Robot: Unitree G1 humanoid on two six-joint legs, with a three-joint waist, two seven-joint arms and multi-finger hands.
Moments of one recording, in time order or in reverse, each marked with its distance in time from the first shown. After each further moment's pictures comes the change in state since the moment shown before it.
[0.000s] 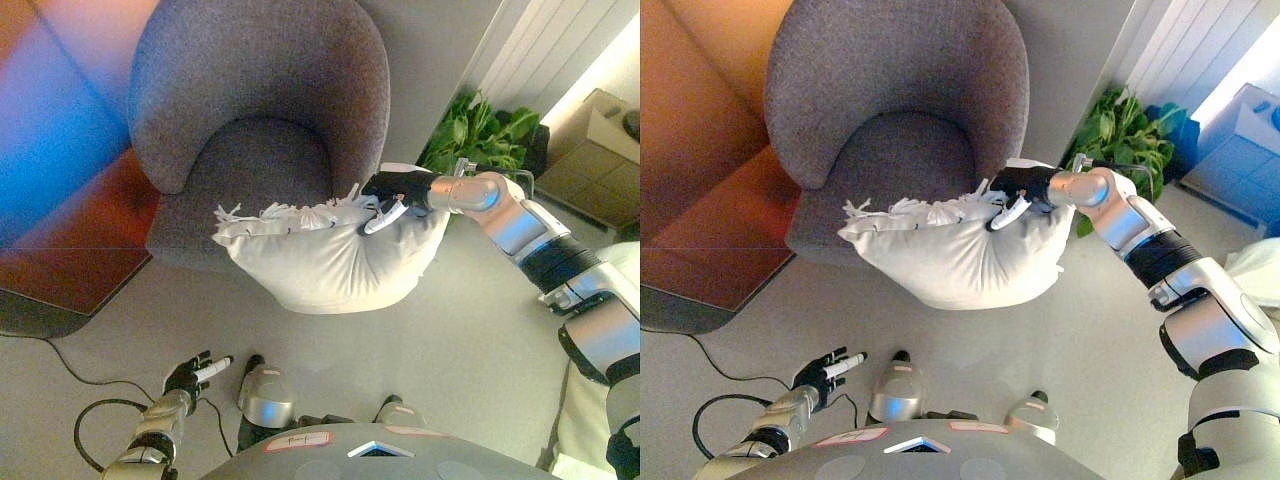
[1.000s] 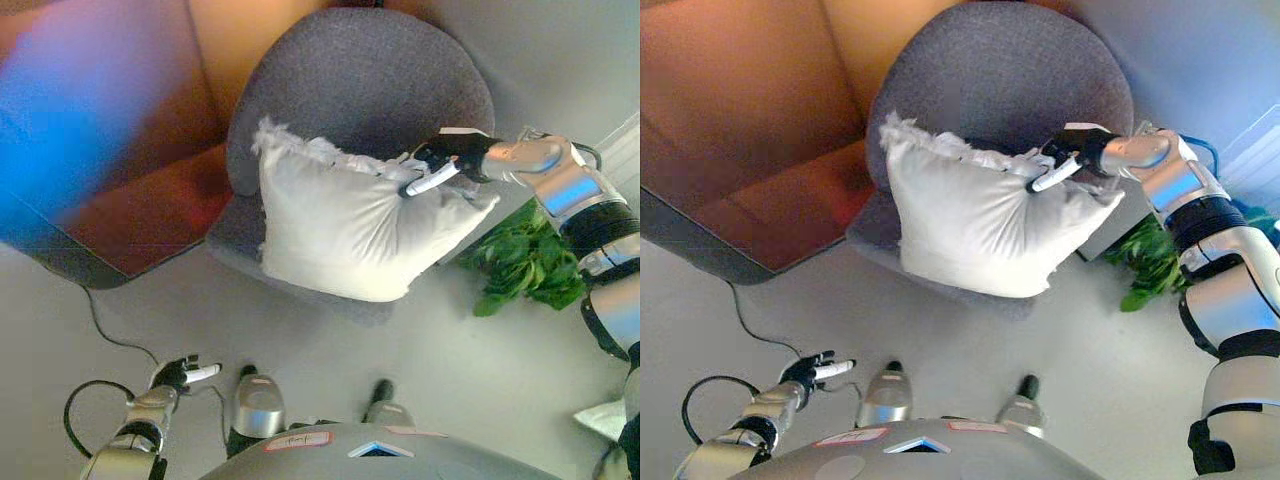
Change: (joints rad) left arm -0.062 0.050 -0.093 0.031 0.146 0.025 0.012; right arm -0.138 -0.089 -0.004 0.387 0.102 0.009 0.016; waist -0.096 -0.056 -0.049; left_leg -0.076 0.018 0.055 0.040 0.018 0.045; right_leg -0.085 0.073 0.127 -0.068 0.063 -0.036
